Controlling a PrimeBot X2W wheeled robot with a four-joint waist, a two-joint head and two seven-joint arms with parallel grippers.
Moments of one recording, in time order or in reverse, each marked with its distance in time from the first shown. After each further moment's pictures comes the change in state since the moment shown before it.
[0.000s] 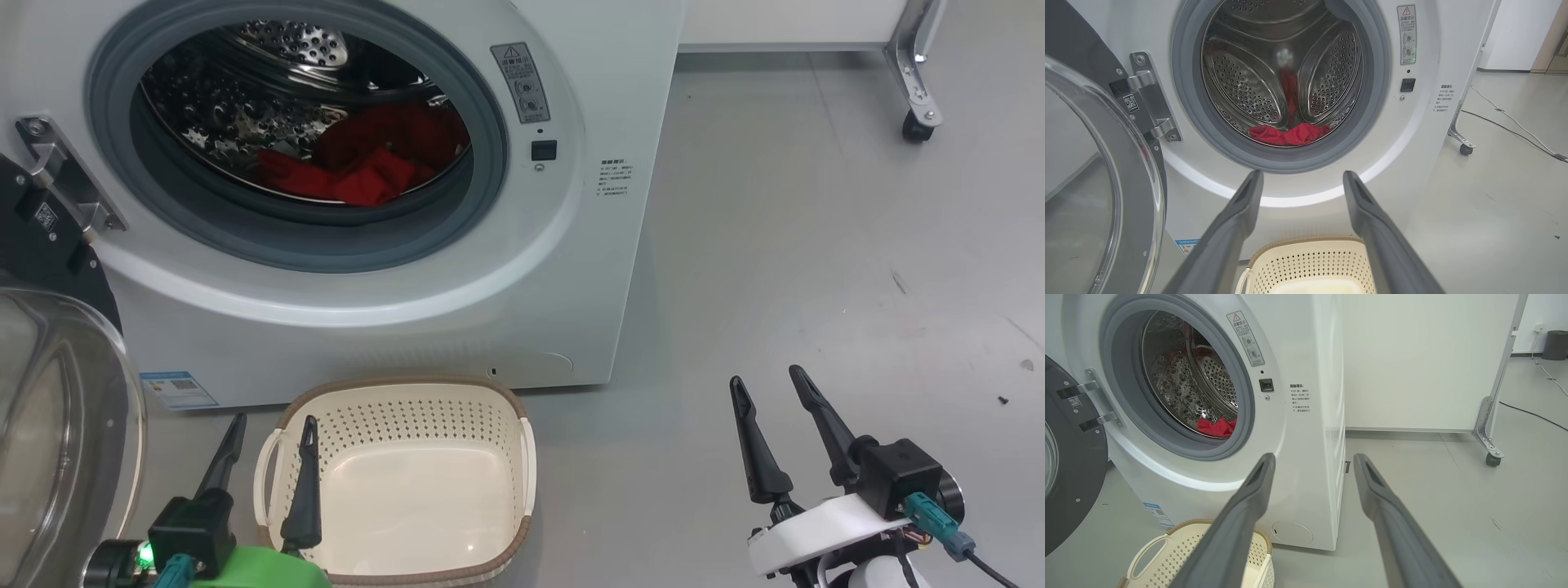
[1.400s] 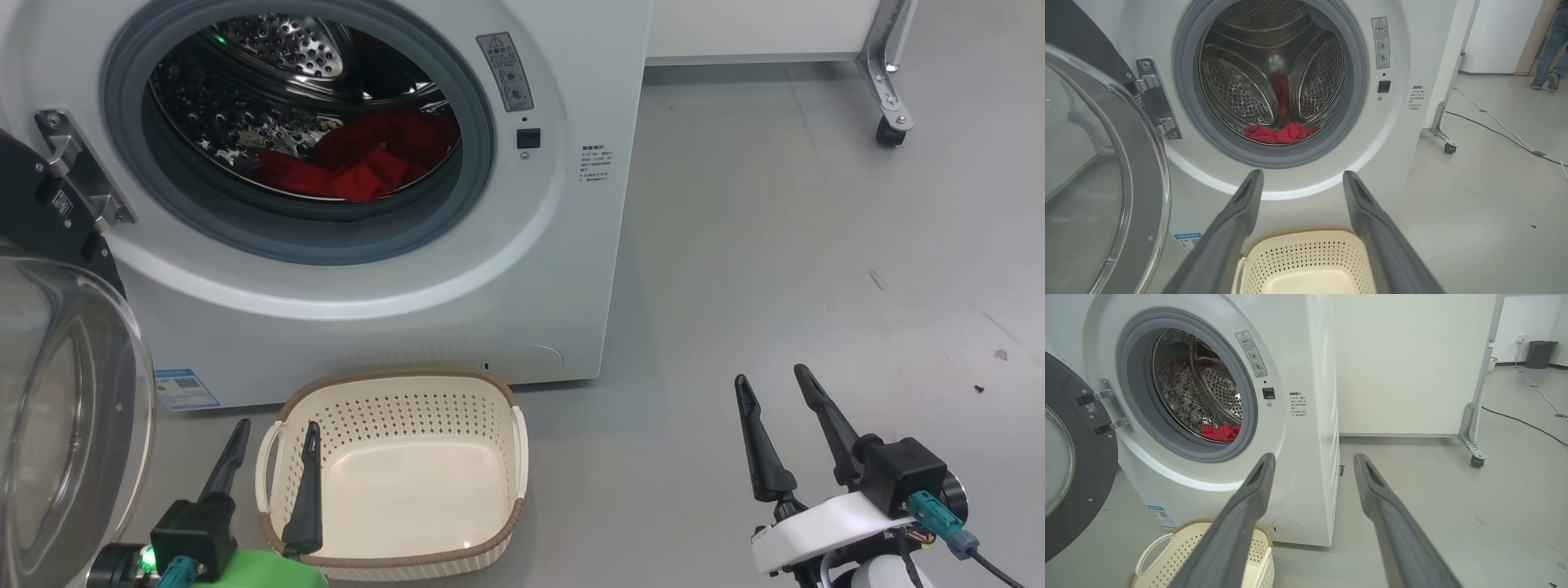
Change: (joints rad) left arm 0.000 0.001 -0.003 0.016 -0.006 -0.017 -0.001; right arm -0.003 0.000 -0.010 0.003 0.006 0.000 0.000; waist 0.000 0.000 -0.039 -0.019
